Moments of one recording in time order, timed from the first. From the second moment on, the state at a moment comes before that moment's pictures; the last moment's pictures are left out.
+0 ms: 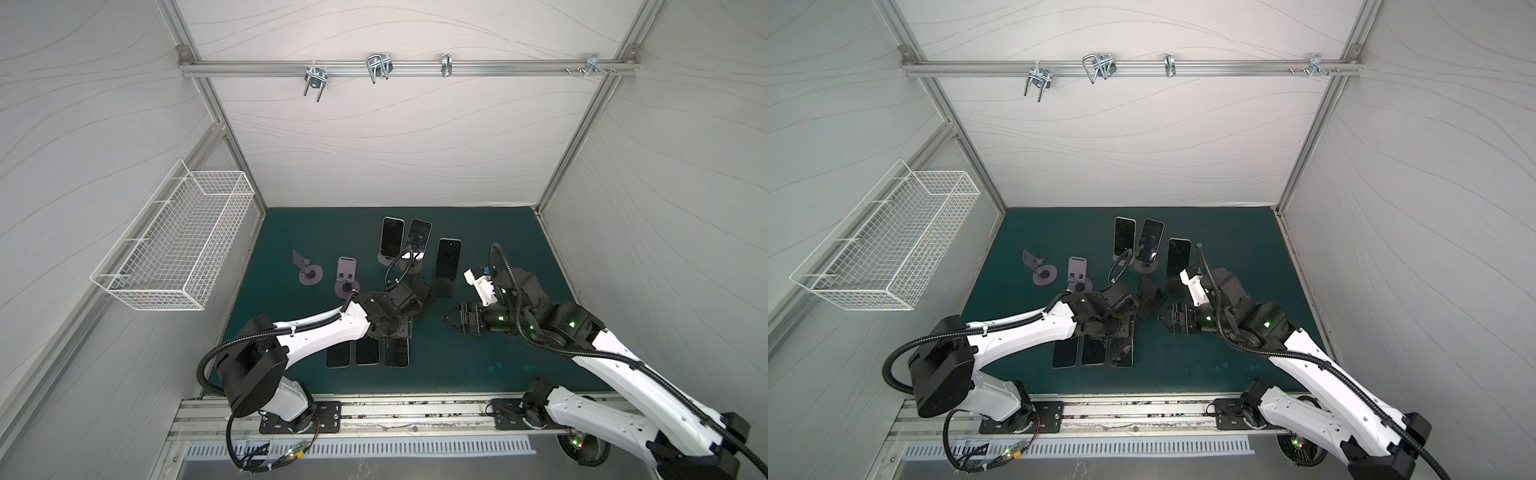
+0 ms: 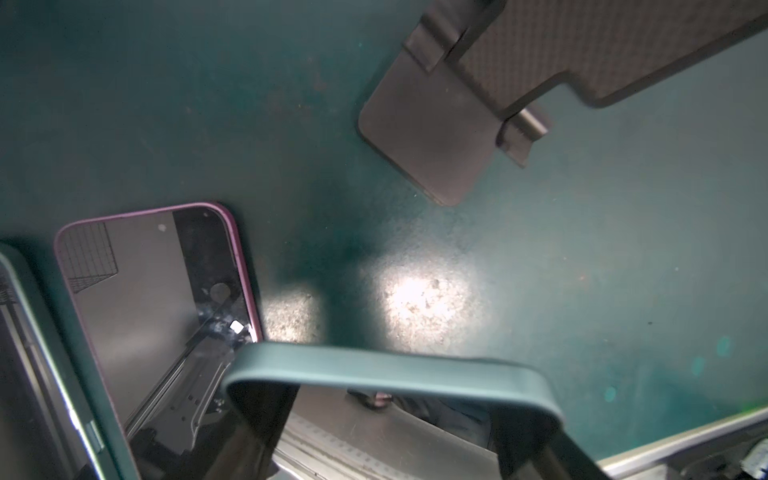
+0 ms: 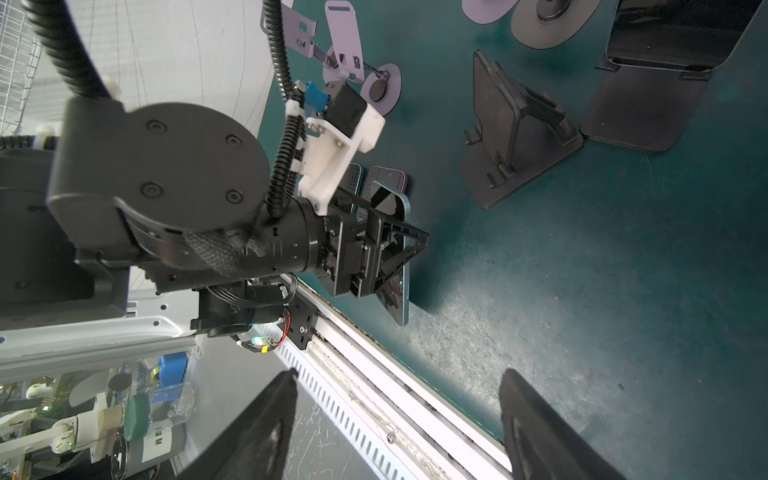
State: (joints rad) left arm -0.90 1.49 0.94 -0.67 -0.09 -0.84; right arm 0.80 0.88 0.96 -0.81 -0.29 0.62
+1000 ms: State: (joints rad) left arm -0.79 1.70 1.05 -0.72 0.04 -0.79; right arm 0.80 0.94 0.96 -0.80 -0.30 0.57
